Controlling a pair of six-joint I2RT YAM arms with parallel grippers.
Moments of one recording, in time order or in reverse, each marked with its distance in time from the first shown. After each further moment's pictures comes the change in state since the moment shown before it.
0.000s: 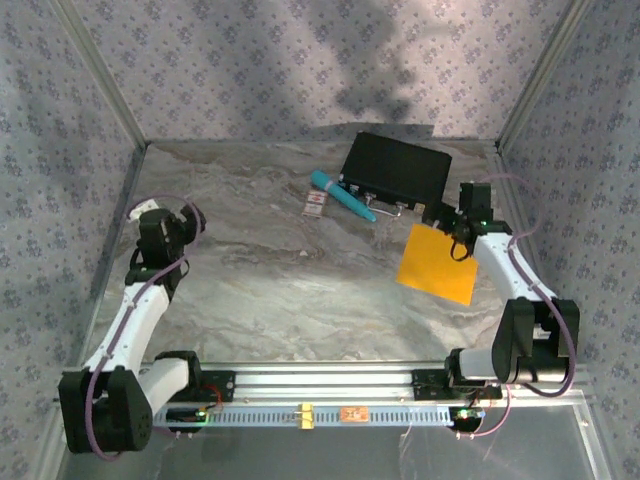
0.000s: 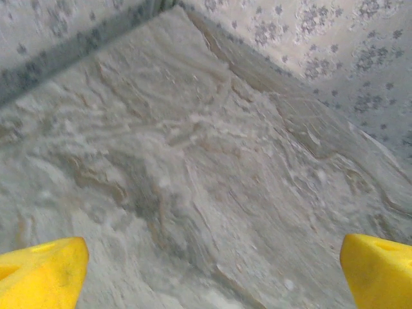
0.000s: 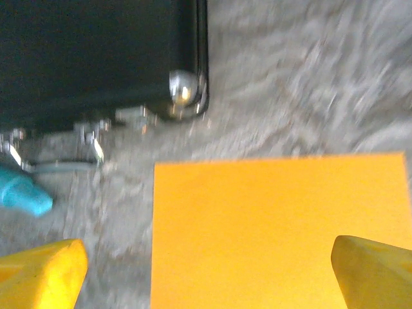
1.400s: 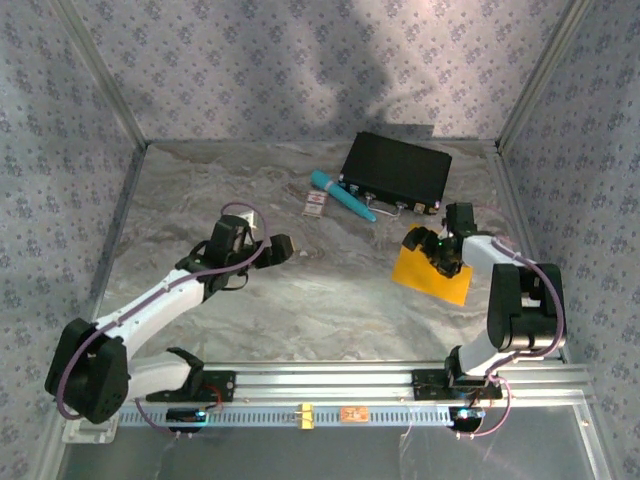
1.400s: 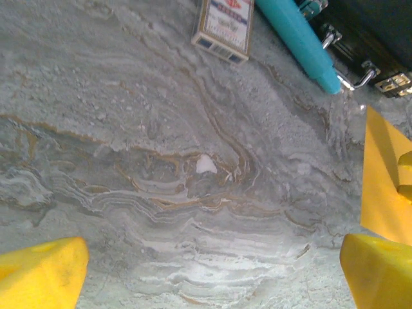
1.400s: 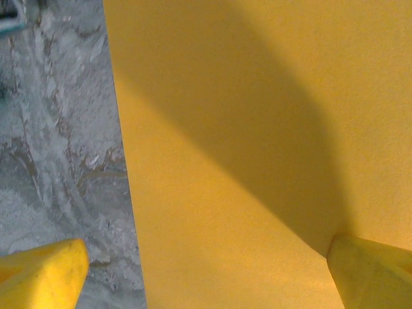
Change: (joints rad) left arm -0.528 0.179 0.057 -0.072 0.291 -0.087; right arm 0.026 0.180 -0.123 0.058 -0.267 0.149
